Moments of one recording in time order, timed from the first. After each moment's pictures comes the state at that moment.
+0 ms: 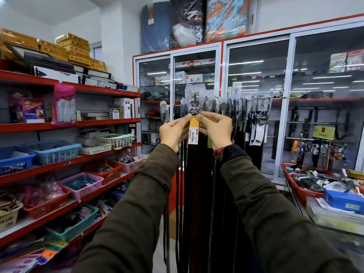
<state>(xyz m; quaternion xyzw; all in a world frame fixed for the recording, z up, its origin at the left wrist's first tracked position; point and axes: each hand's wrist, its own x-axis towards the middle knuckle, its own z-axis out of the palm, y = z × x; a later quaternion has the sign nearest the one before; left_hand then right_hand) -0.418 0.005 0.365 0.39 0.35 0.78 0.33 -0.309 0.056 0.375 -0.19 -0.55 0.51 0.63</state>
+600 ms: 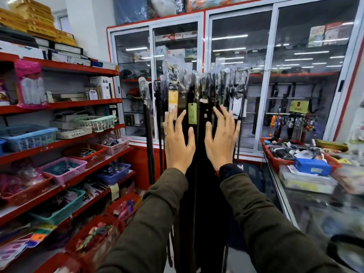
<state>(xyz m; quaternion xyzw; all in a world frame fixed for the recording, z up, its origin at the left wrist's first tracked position) -0.352 0.019 0.253 0.57 0.51 0.63 -0.18 -0.241 0.062 0.265 -0.40 -0.67 -0.04 0.62</state>
